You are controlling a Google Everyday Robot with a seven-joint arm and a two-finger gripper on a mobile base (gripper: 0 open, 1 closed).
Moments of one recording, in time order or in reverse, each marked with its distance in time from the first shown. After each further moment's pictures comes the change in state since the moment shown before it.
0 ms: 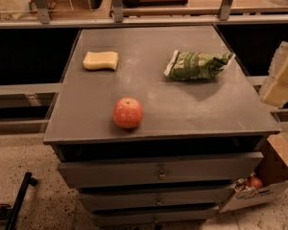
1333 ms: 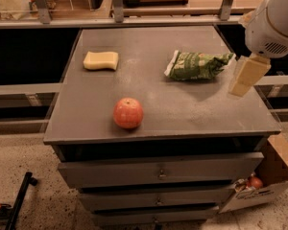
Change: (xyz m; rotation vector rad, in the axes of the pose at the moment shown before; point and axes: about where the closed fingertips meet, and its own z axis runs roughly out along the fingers) arm 0.026 -0.067 0.122 0.067 0.028 0.007
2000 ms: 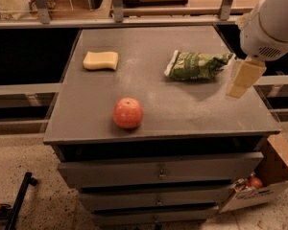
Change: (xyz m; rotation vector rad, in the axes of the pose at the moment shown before) arm -0.005 0.000 0.008 0.025 0.028 -0.038
